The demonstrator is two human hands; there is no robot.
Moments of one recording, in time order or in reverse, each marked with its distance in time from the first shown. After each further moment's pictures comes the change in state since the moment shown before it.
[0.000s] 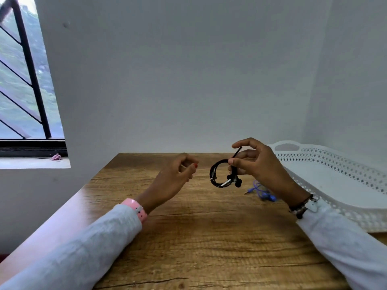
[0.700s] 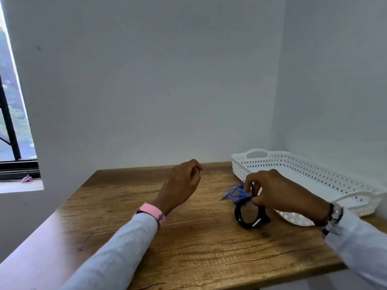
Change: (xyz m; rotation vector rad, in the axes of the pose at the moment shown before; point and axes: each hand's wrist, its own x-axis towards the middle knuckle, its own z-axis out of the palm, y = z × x) left_hand 0.029 0.030 0.055 0.237 0.087 0.254; right_hand -0.053 -0.014 -0.071 -0.953 -0.180 0.115
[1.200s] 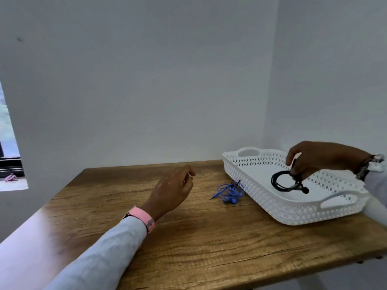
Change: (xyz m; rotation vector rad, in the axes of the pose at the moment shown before) left_hand -0.003 -0.007 0.016 0.087 -0.036 0.060; right_hand 0.030 0.111 -0.085 0.387 -0.147 0.360
